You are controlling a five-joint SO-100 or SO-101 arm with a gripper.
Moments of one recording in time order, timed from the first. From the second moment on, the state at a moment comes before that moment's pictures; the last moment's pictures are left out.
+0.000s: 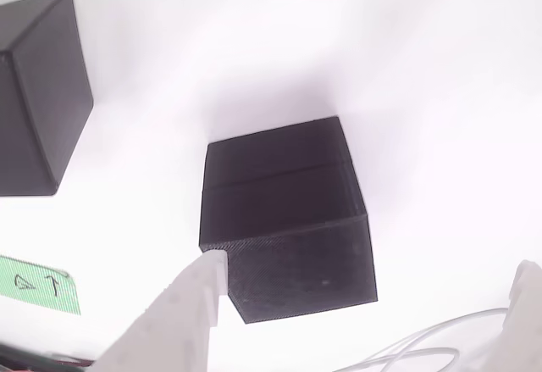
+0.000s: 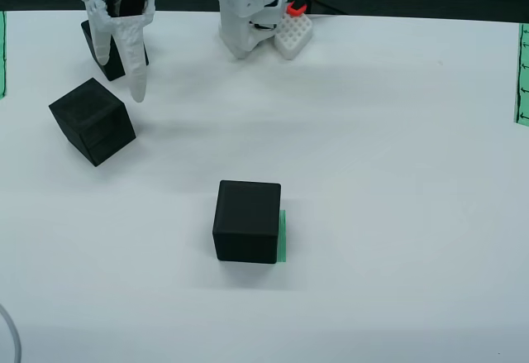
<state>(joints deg) 48.0 120.1 121.7 73.6 -88.6</state>
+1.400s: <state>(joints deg) 49.7 100.6 118.2 58.7 -99.1</state>
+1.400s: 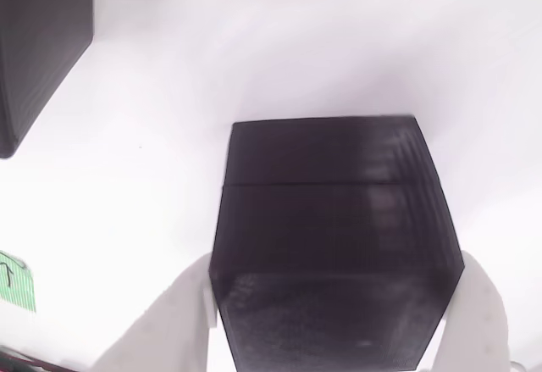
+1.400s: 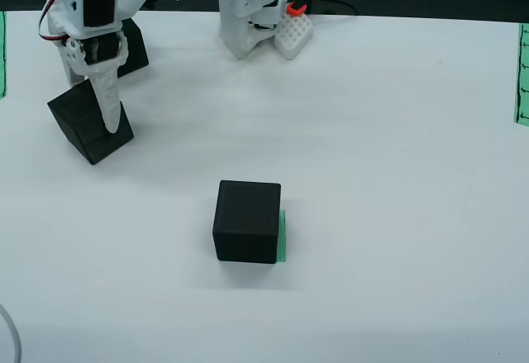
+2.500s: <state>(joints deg) 44.8 122.3 121.6 72.8 -91.9</state>
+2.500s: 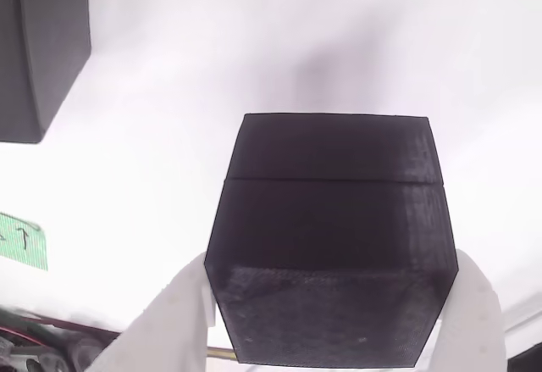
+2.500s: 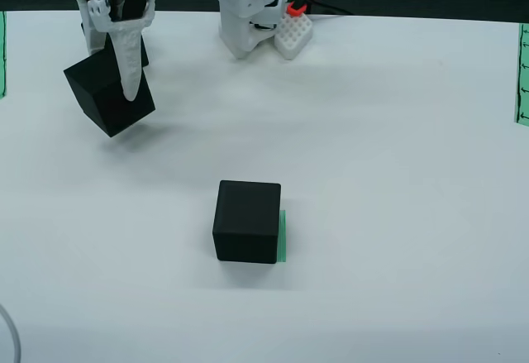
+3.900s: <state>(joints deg) -1.0 93.3 85.0 89.8 -16.1</state>
